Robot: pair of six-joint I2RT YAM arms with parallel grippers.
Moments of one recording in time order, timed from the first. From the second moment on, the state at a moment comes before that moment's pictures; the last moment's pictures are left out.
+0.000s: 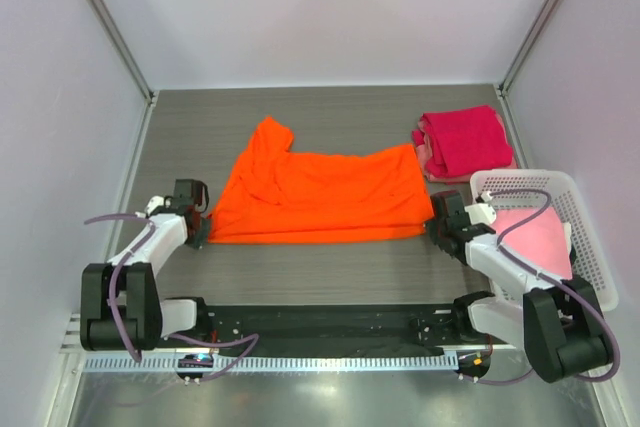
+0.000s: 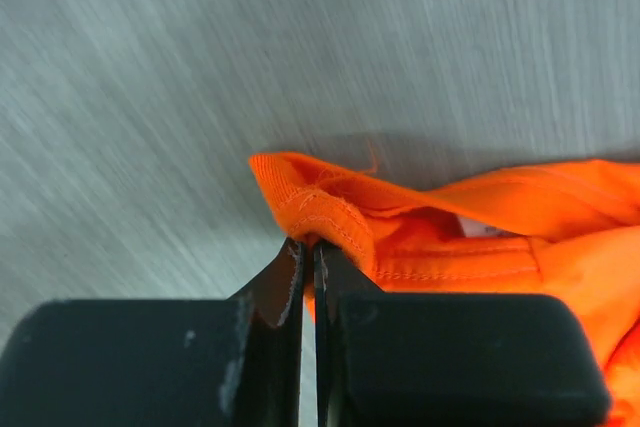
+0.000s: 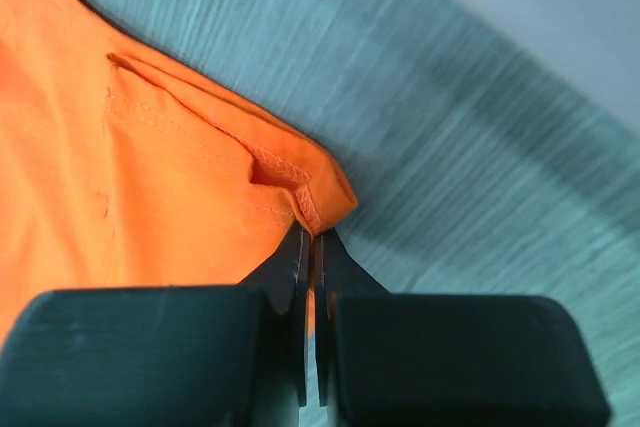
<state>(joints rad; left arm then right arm) 0.01 1.27 0.61 -0.55 -0.34 -1.13 0.25 1.12 0.41 -0.26 0.37 1.24</state>
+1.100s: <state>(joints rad) 0.03 1.22 1.57 -0.85 -0.35 -1.01 0.26 1.19 1.29 -0.53 0.41 1.04</state>
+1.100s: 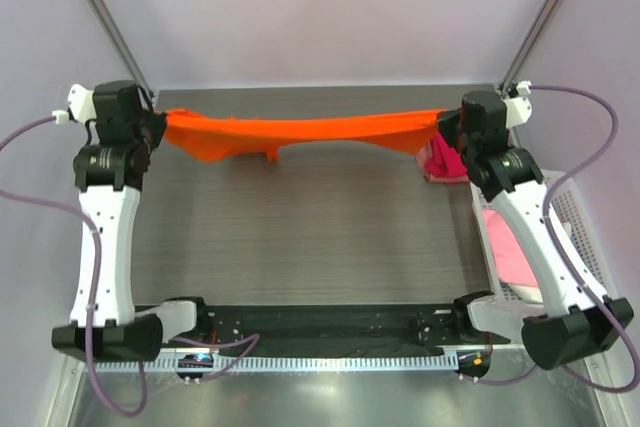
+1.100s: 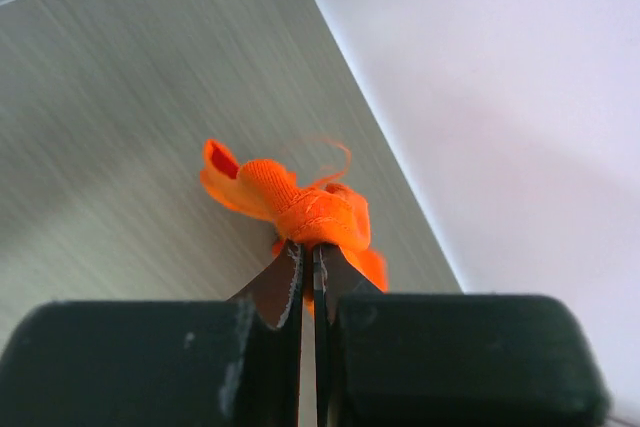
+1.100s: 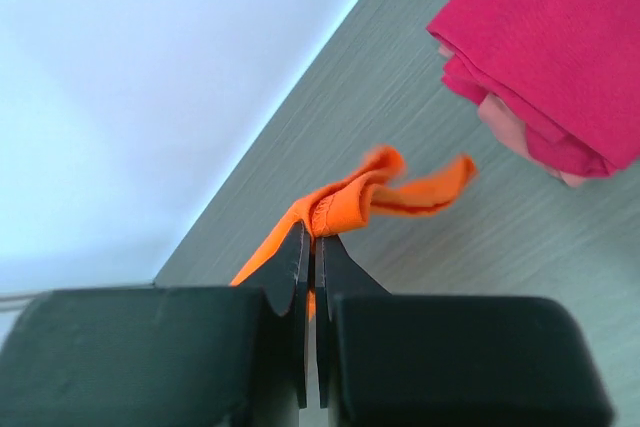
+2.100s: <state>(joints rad) 0.08 1.78 2.36 -0.96 -0.23 -0.99 0.12 1.72 1.94 -0.61 0.20 1.01</state>
